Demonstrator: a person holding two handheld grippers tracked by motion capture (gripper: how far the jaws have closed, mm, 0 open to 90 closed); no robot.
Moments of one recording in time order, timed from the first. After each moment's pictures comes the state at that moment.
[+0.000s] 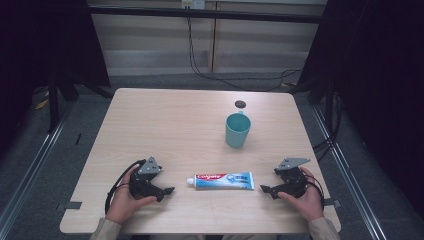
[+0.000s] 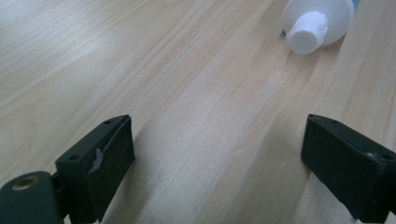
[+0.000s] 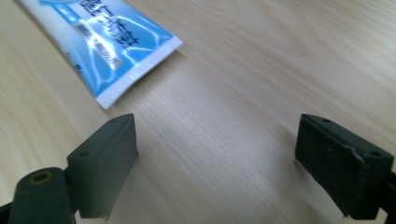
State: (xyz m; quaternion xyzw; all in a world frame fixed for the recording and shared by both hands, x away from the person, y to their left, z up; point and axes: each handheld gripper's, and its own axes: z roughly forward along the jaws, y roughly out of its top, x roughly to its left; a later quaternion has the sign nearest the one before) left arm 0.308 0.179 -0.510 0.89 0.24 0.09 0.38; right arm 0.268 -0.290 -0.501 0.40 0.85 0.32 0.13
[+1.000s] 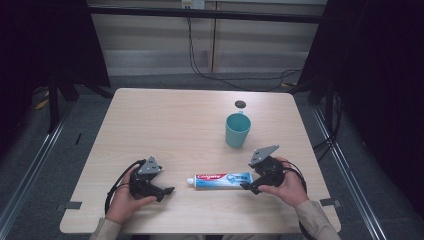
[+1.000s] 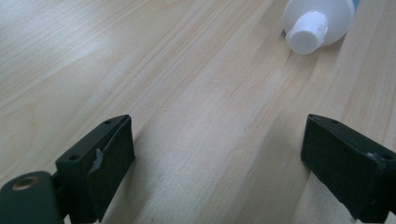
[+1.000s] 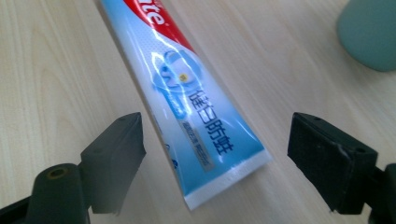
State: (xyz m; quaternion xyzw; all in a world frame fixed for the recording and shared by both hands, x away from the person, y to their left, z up) left arm 0.309 0.179 -0.510 0.89 0.24 0.09 0.38; right arm 0.293 -0.217 -0.462 0.26 0.92 0.29 0.08
